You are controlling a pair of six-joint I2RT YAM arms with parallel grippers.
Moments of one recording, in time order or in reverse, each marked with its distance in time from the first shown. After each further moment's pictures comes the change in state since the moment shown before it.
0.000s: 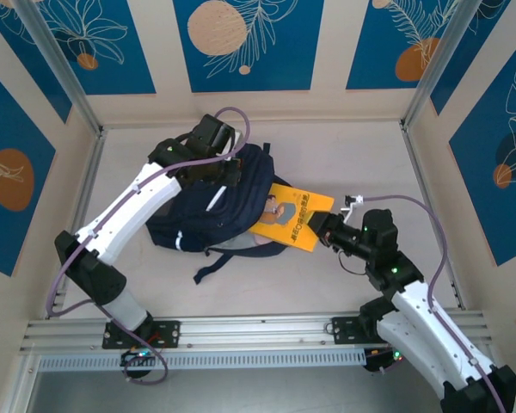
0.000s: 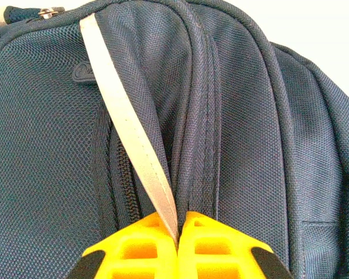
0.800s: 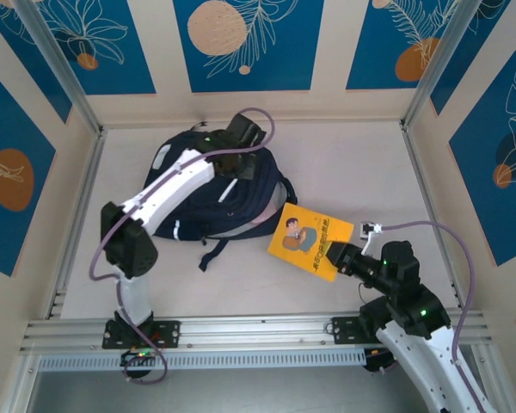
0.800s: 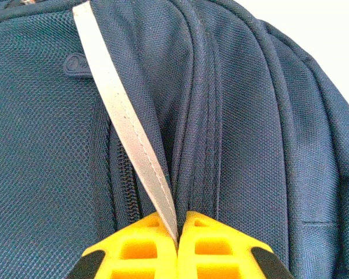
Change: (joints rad) left arm -0.006 0.259 0.133 0.026 -0.178 -0.053; right arm 0.006 -0.434 0.016 -0.550 0.151 -0.323
